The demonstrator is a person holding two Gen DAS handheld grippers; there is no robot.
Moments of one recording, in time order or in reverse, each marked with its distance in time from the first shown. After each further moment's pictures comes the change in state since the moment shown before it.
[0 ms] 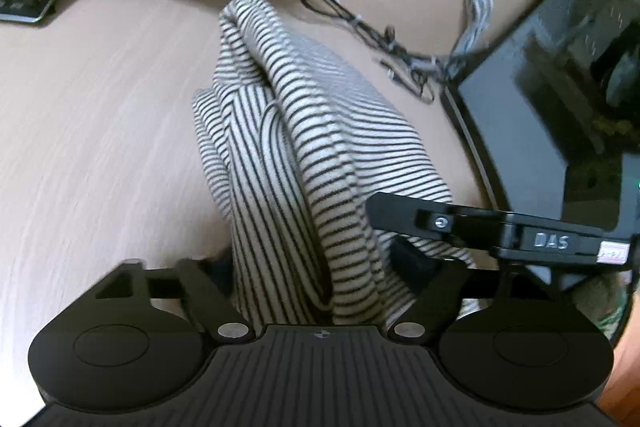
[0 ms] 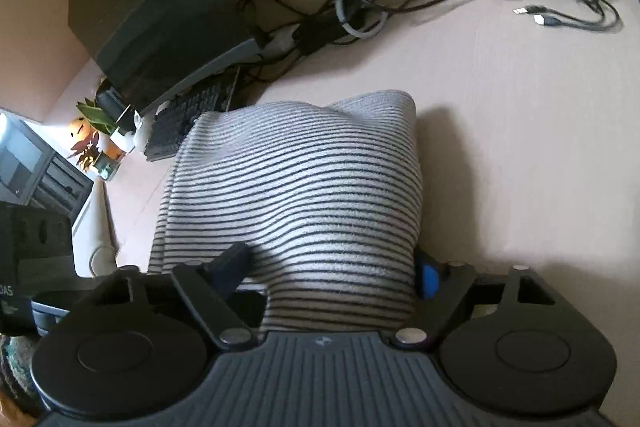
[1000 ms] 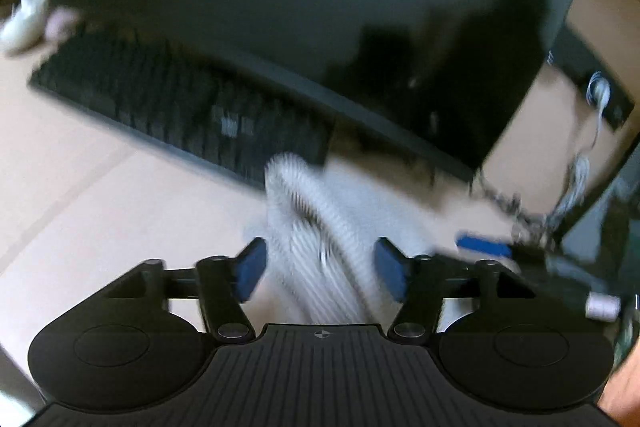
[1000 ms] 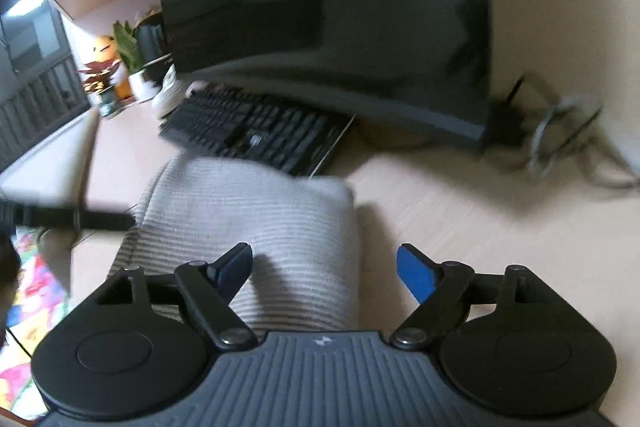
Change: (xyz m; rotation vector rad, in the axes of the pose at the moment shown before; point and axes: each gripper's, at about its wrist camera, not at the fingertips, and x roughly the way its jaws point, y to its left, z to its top) left arm -0.161 0.127 0.081 -0.008 -0.383 0.251; right arm 0.110 0.158 0.040 -0.465 -0.145 -0.092
